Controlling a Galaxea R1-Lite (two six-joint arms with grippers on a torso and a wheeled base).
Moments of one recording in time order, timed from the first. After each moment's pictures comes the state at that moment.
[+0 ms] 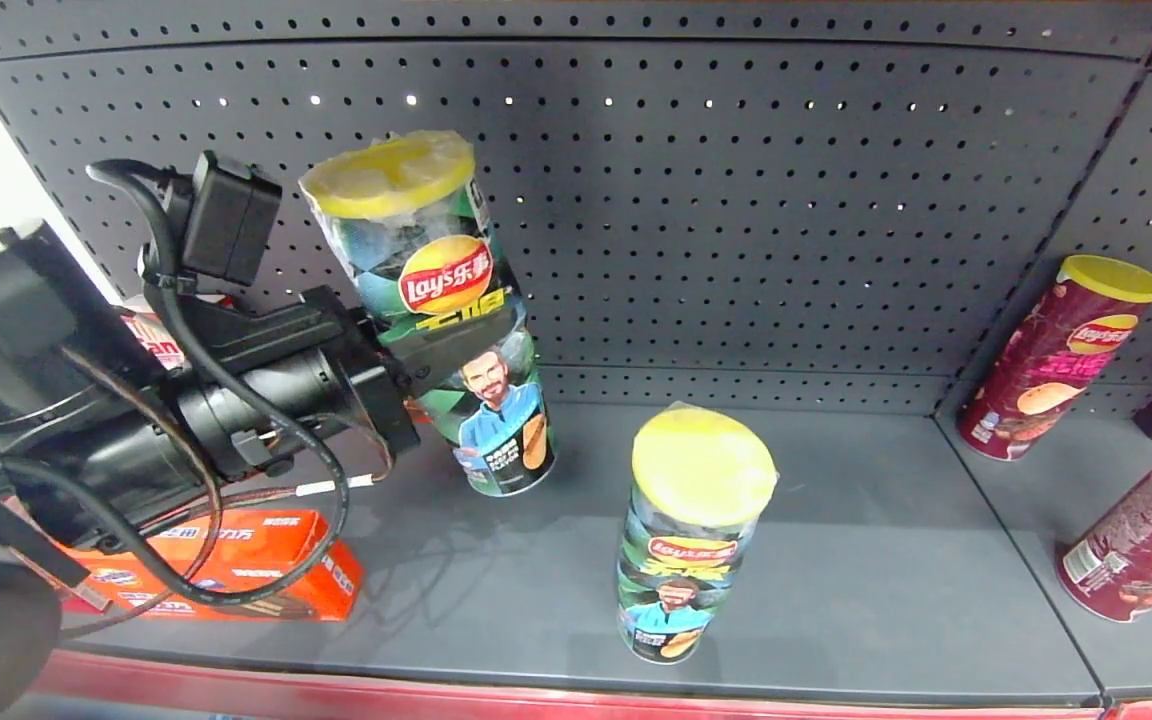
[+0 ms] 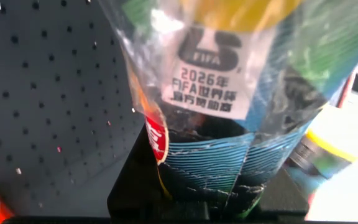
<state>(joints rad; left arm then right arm) -0.41 1.56 -0.70 -1.05 -0.51 -0.06 0.20 0.10 0.00 0.00 -0.08 0.01</state>
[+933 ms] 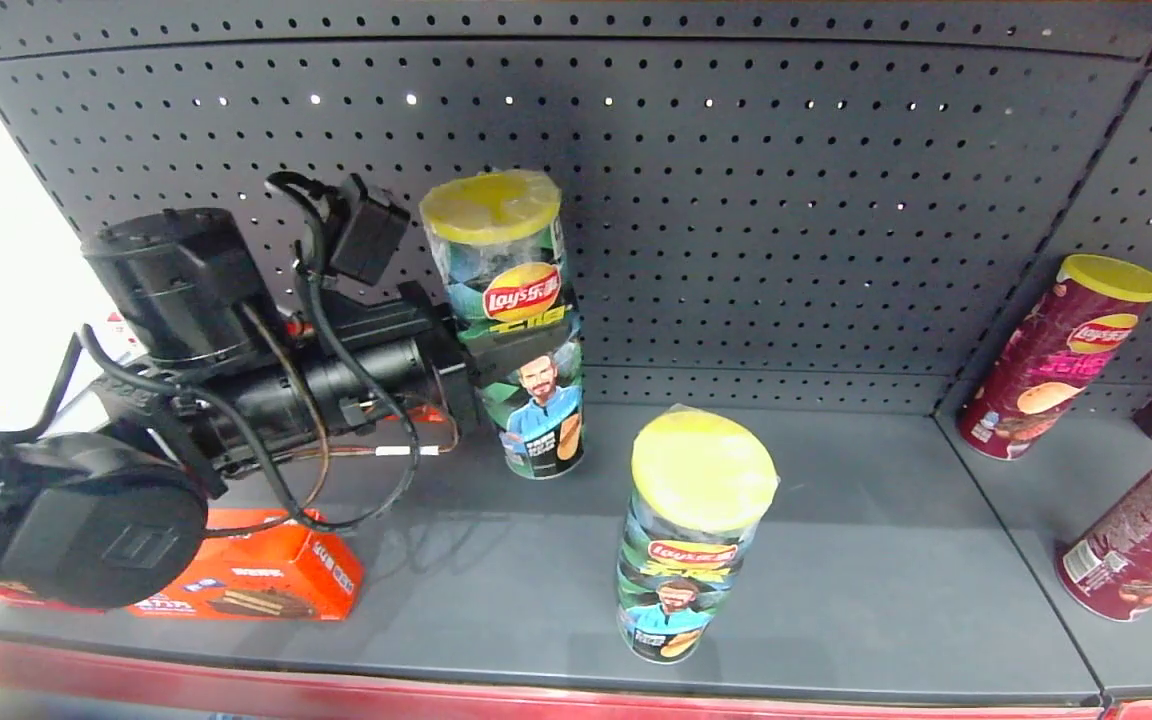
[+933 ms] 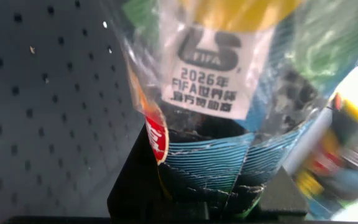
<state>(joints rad) -0.39 1.75 -0.90 -0.99 -0.67 0.03 0.20 0.10 0.00 0.00 -0.08 0.01</state>
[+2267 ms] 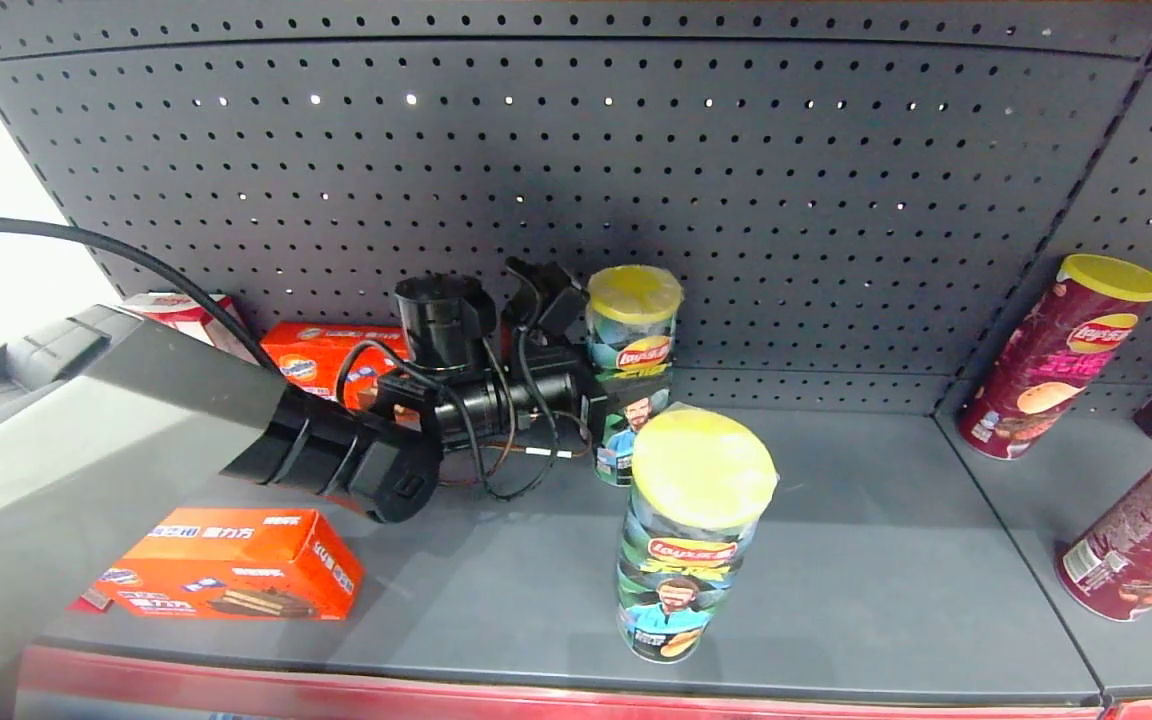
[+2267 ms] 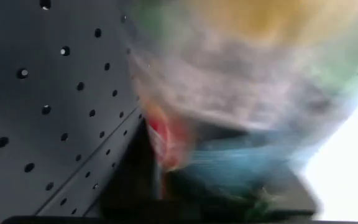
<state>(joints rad) -0.47 2.17 -1.28 -0.88 -0.67 0.12 0.20 0.10 0.00 0.00 -0.08 0.01</state>
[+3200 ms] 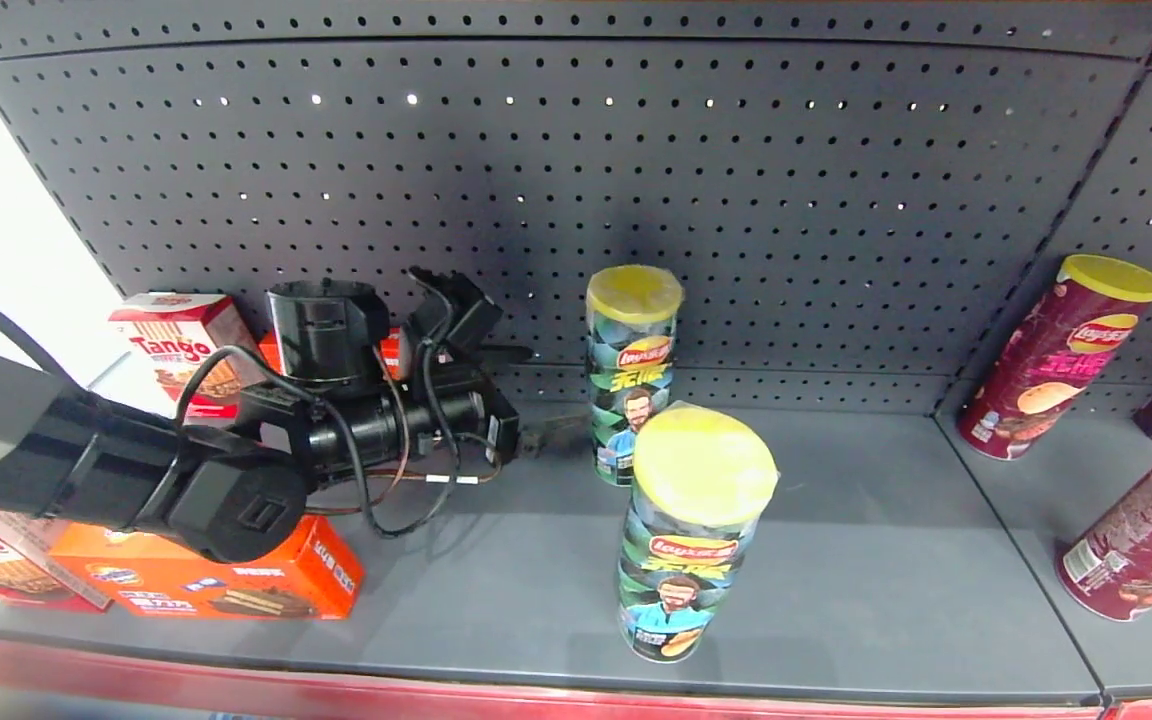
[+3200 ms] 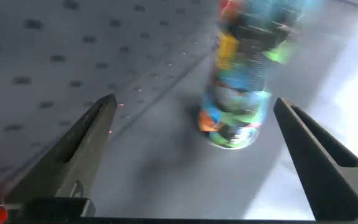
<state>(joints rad) -0.37 1.93 -0.99 -0.77 -0.50 0.23 0.20 0.10 0.00 0.00 -0.08 0.01</state>
